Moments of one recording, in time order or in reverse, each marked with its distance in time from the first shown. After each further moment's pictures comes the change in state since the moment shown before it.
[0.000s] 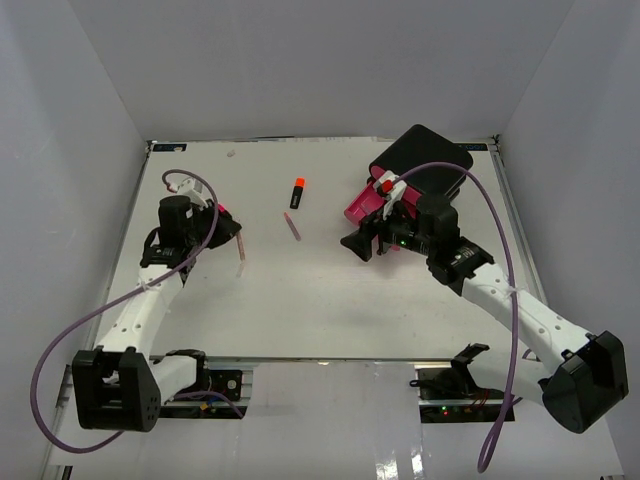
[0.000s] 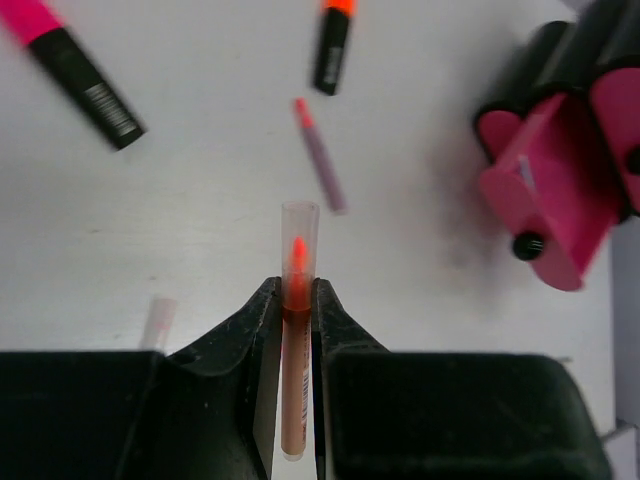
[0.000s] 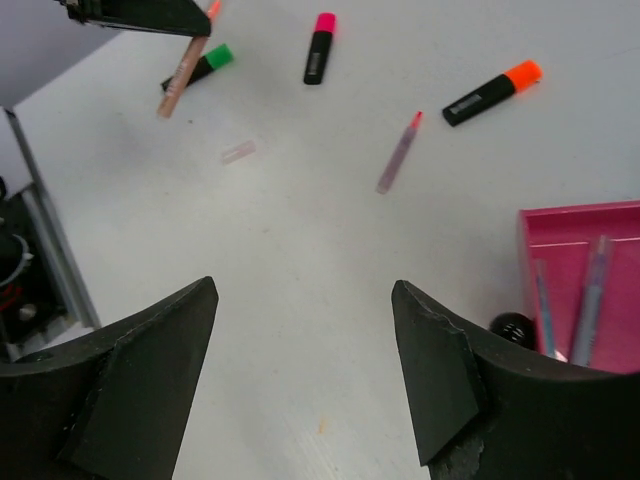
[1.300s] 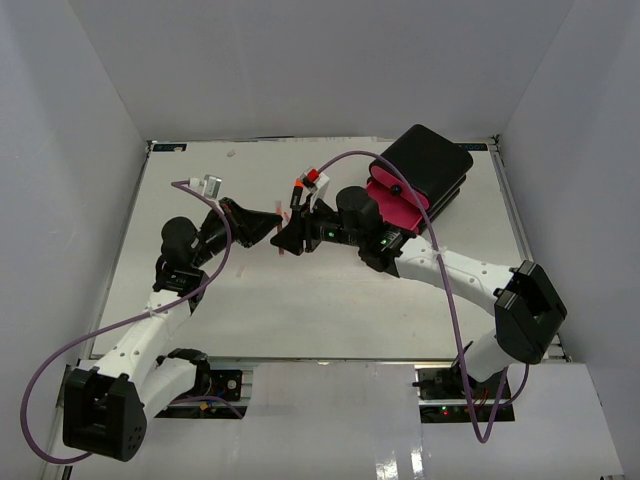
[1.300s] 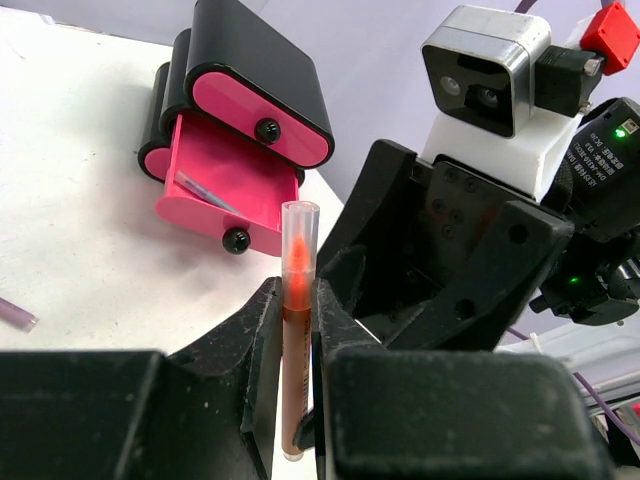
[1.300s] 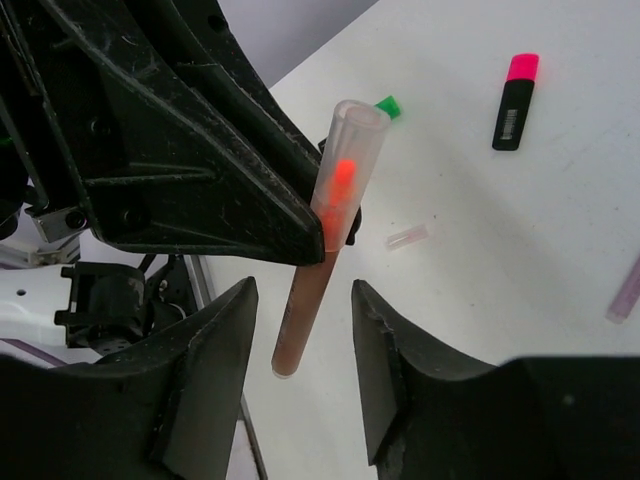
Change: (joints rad) left arm -0.188 -0.166 -0.197 0.748 0.400 -0.278; right arm 0.303 0.432 0.284 0.244 0.040 0.343
